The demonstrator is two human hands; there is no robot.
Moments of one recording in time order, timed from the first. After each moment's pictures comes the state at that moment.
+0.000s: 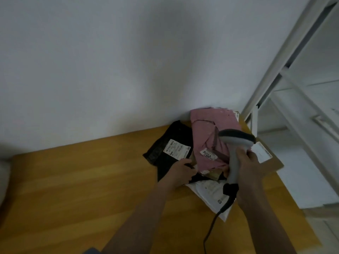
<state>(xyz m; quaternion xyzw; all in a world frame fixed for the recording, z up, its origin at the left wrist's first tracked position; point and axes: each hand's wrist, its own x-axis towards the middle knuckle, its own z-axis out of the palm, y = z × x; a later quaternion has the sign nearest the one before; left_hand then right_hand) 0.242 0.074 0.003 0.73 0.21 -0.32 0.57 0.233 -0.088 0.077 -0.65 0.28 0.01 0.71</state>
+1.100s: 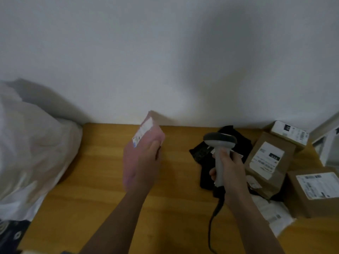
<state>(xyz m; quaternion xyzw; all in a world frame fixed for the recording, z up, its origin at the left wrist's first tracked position) 0.148 0.271 0.028 0.91 0.20 0.18 0.30 0.203 0.065 0.090 -0.68 0.12 0.20 0.70</state>
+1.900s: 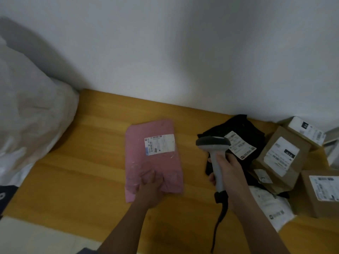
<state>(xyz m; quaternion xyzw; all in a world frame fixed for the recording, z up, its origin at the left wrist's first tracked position) 0.046 0.277 -0.160 0.87 0.25 -0.35 0.24 0.175 0.098 0.050 -0.75 0.09 0.29 0.59</state>
